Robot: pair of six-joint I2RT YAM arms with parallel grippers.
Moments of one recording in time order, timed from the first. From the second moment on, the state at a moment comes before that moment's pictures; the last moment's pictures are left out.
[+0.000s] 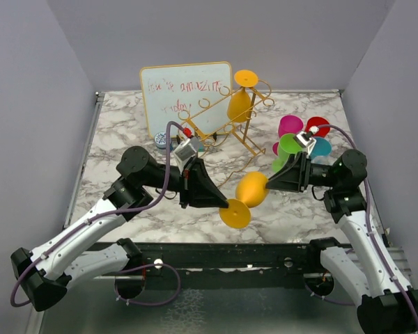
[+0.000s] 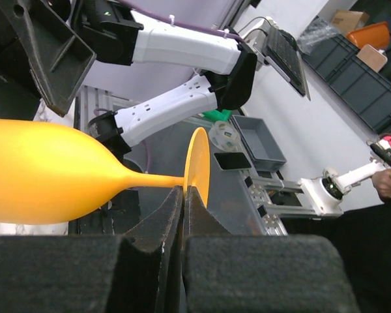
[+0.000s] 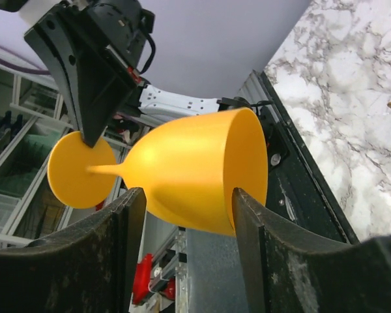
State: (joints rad) left arm -0.79 0.91 0.91 0.25 1.02 -0.71; right arm 0.12 0.77 0.64 0.16 -1.30 1.09
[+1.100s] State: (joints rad) left arm -0.82 0.93 0.91 0.36 1.20 -0.41; right arm 0.12 0.71 0.70 0.71 -1.38 1.64
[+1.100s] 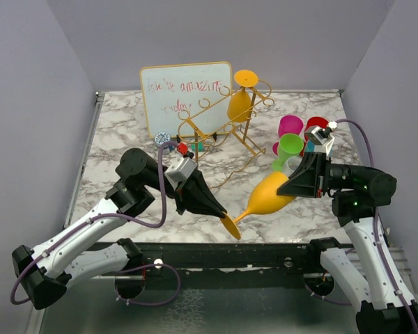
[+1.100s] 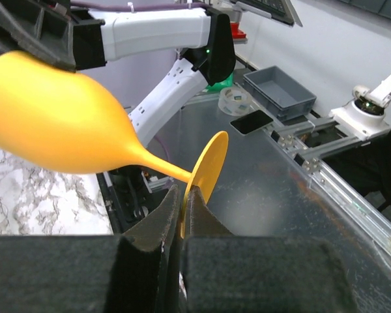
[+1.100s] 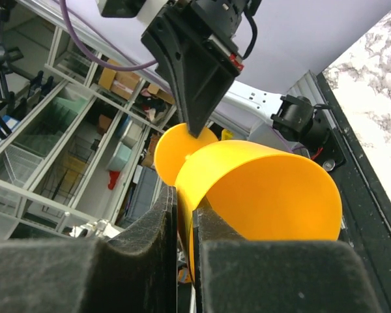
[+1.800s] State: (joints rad) left arm -0.78 0.93 0.93 -0.04 0.99 -0.21; right arm 0.12 0.69 0.83 0.20 -1.35 1.24
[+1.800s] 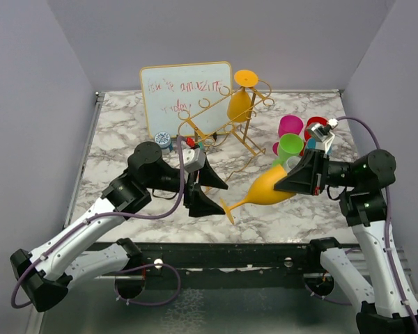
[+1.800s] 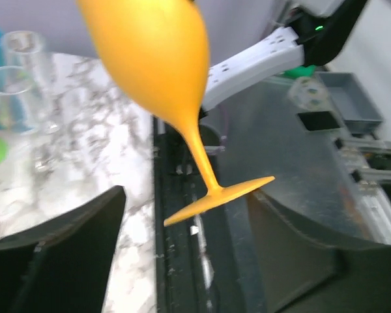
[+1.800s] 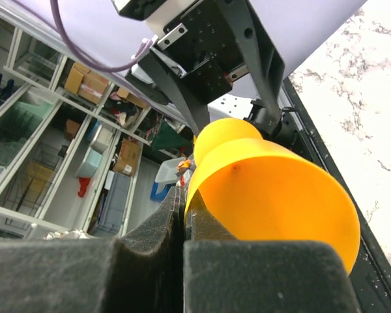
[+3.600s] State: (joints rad) left arm -0.78 0.87 1.08 -0.46 0.51 -0.16; right arm 0.61 1.21 1.22 -0.92 0.05 0.36
